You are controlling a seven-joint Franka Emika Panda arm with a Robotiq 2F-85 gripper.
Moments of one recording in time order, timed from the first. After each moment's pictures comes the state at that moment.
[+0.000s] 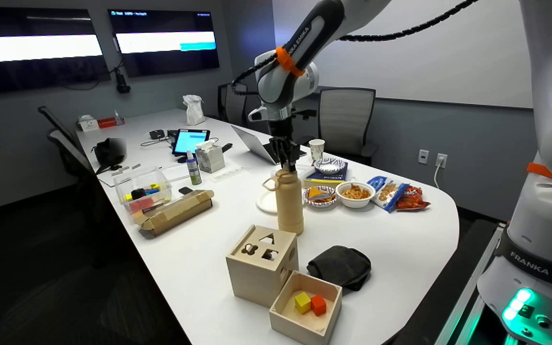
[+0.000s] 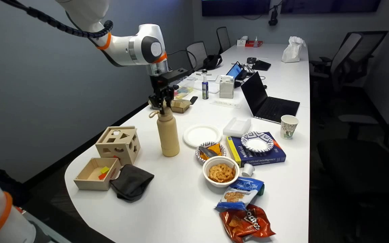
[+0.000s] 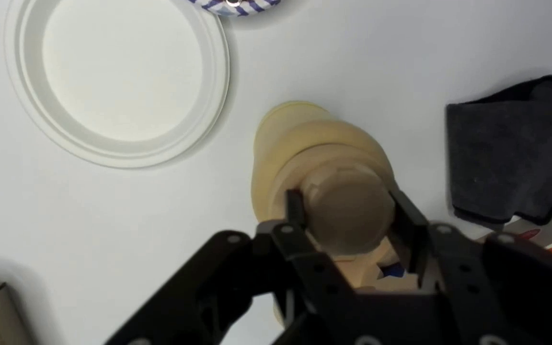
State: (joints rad) arm 0.00 0.36 0.09 -1.95 -0.17 2.26 -1.29
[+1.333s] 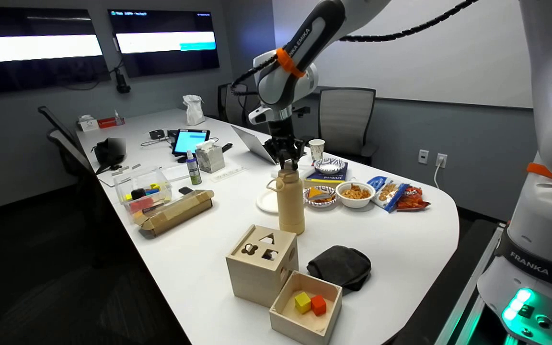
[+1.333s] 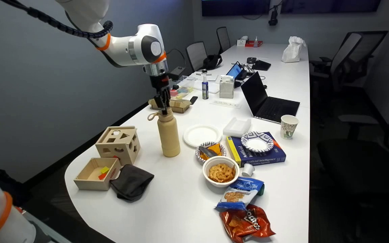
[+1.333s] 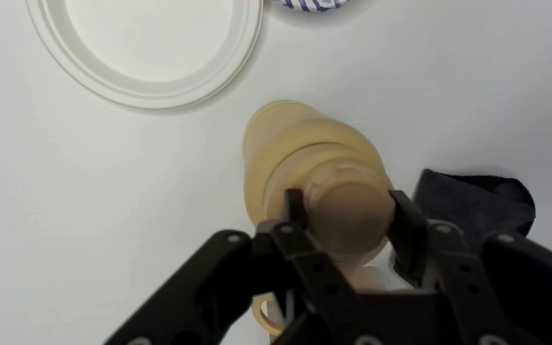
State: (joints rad) arm 0.00 0.36 0.09 -1.95 -0.20 2.26 -1.67
